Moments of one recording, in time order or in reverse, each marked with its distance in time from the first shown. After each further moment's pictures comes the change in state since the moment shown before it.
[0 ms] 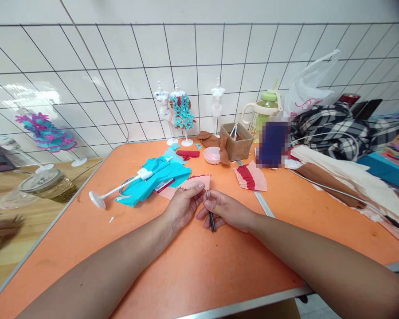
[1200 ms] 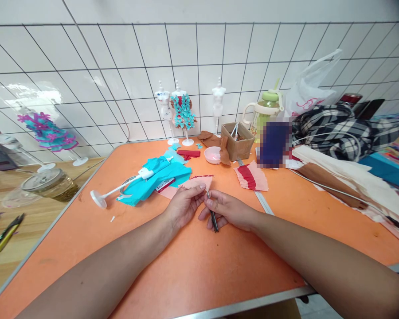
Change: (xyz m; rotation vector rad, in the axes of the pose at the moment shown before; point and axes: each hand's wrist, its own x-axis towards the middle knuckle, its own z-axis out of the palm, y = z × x) left_hand 0.001 0.001 -0.003 0.034 -0.054 -0.019; right_hand 0.000 0.001 -0.005 0.037 -0.056 0.020
